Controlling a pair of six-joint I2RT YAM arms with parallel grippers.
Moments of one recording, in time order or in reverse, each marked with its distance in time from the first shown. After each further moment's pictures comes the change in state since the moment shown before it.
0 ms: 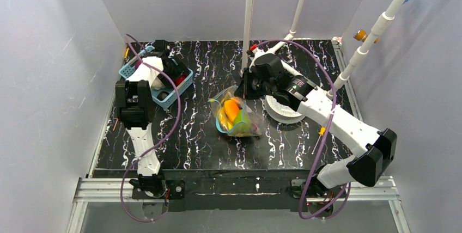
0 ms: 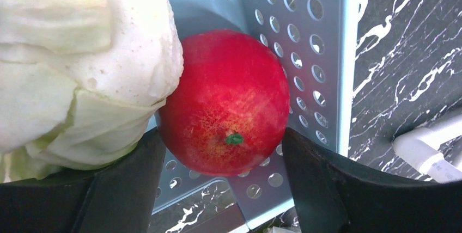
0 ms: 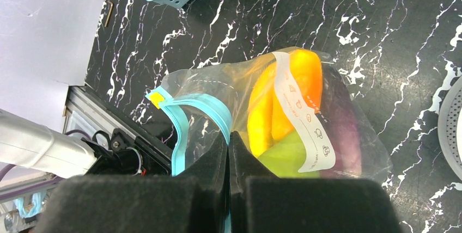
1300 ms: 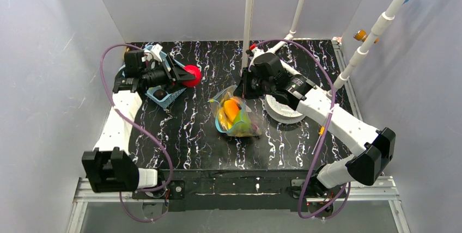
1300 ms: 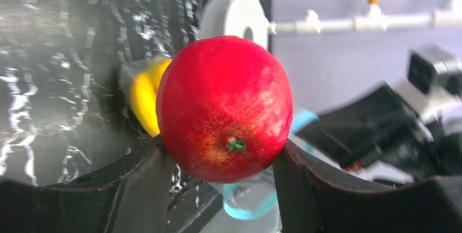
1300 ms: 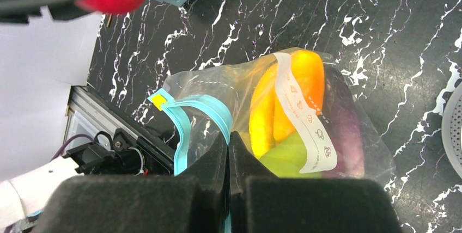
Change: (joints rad) left arm 0.051 -0.753 -0.457 0.137 0.680 0.051; right arm -0.003 0.011 0.008 -0.001 -0.008 0.004
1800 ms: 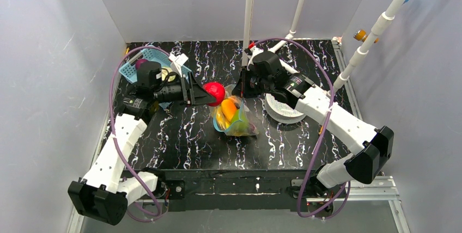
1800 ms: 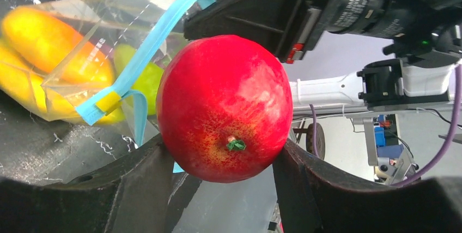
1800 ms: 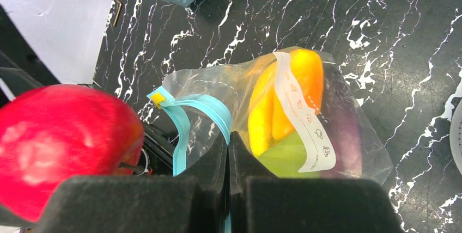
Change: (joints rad) left arm -0.288 -0.290 -0.115 0.060 0.131 0.016; right arm 0.000 0.020 0.028 0.001 -0.019 0.001
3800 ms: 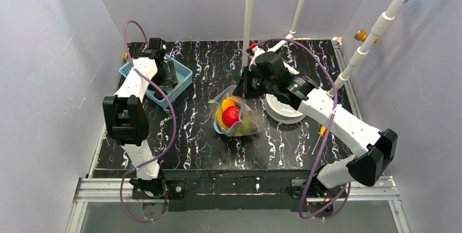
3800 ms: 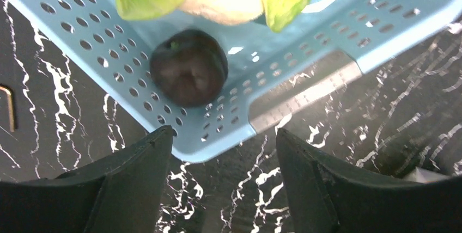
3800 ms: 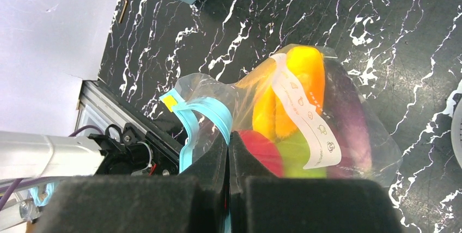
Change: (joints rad) left arm 0.212 0.740 0.477 -0.469 -1.063 0.361; right arm 0.000 -0.019 -0.004 -0.010 -0.013 0.002
